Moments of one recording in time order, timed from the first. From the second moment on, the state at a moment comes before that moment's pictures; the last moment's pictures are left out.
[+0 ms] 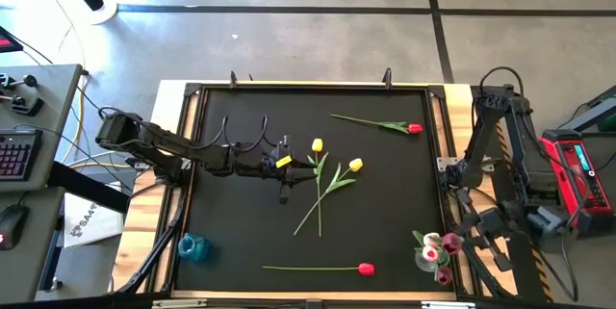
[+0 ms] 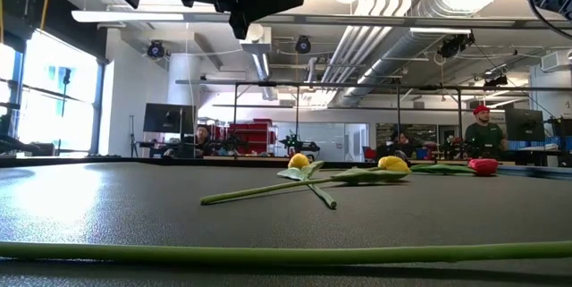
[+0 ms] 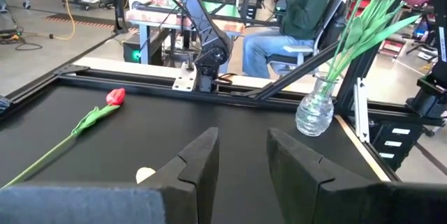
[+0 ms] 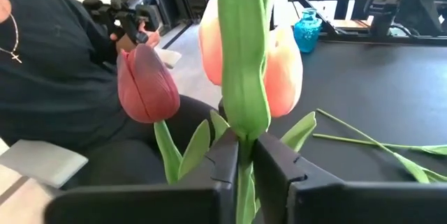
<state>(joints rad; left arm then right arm) -0.12 1.48 0.75 0.60 -0.12 -0.13 1.53 0.95 0.98 -0.71 1.01 0.76</state>
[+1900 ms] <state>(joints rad) 0.33 2.28 1.98 -0.47 0.19 0.23 0.95 1.15 1.18 -1.05 1.57 1.01</state>
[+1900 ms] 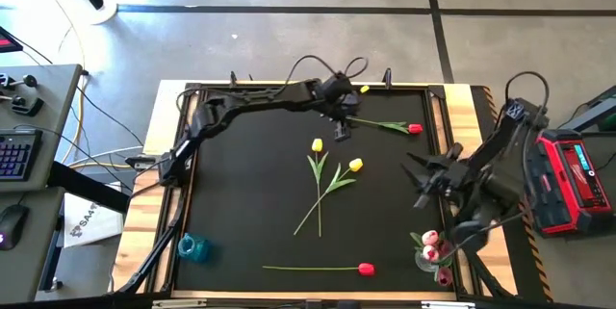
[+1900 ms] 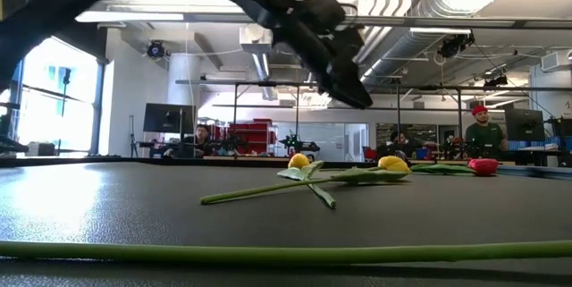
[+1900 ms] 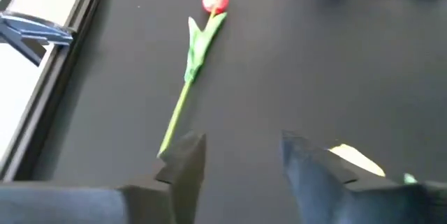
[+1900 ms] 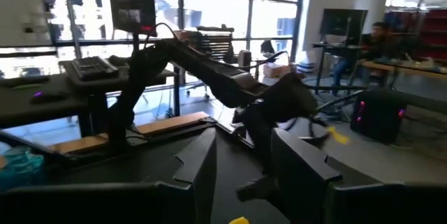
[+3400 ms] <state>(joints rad) 0.42 2.35 2.34 -1.13 0.09 0.27 -0.04 1.11 1.28 -1.06 0.64 0.51</state>
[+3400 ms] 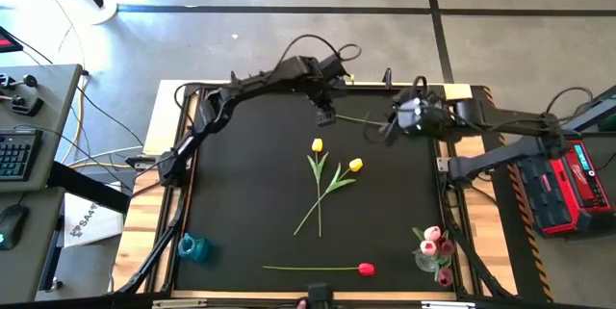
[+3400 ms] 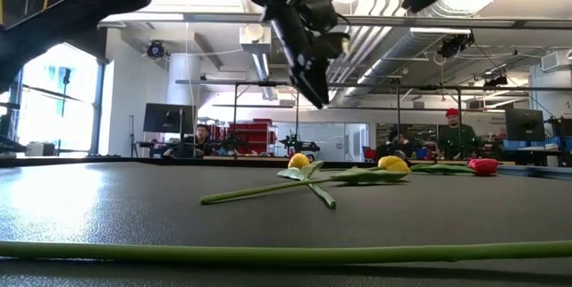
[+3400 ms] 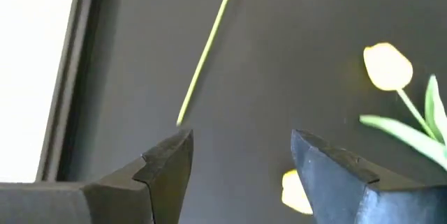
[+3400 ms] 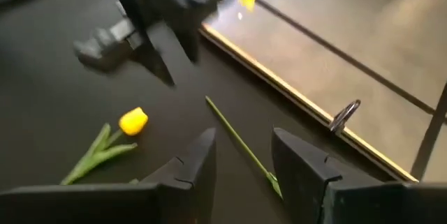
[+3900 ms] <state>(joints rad) 0.53 2.11 2.19 -1.34 -0.01 0.26 -0.31 1.35 1.28 -1.02 0.40 0.25</state>
